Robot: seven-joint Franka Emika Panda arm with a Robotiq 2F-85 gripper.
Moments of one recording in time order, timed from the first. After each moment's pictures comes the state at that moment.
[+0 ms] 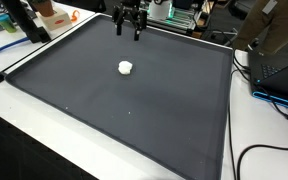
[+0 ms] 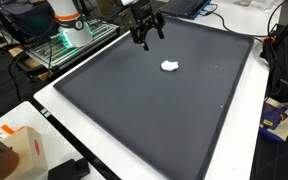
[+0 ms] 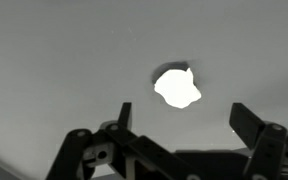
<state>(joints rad) 0.01 0.00 0.10 -2.71 0.08 3.16 0.20</state>
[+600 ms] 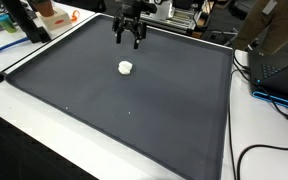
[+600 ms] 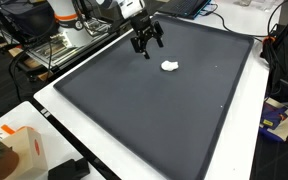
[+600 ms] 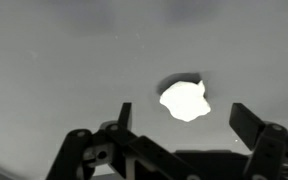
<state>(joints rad) 0.09 0.16 0.03 -2.73 0.09 3.41 0.13</state>
